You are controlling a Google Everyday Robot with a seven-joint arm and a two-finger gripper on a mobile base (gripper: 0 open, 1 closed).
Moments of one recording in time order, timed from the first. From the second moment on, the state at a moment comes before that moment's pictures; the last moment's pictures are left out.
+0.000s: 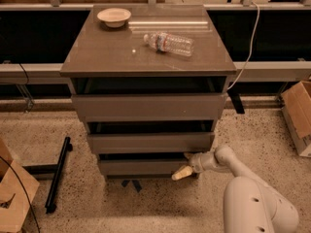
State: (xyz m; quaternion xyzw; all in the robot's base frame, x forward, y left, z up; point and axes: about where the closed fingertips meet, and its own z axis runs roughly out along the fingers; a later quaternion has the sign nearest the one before) arm 0.684 -0.144 0.245 -0.40 0.79 0.34 0.31
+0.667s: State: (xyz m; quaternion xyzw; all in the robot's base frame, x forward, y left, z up) arm 0.696 -0.132 0.206 -0.37 0.80 0.36 0.30
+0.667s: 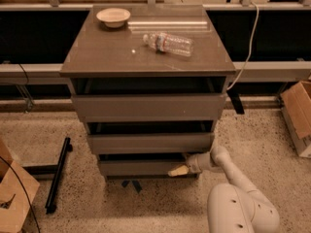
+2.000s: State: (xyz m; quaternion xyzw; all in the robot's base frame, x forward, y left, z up) arm 0.680 -0.130 0.207 -0.37 0.80 0.37 0.28
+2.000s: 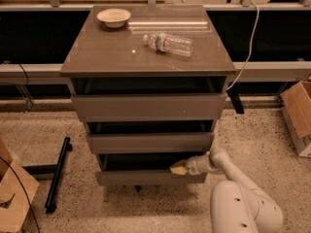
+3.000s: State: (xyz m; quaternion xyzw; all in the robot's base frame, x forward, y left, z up) arm 0.680 -0.130 0.211 -0.37 0.80 0.37 0.28
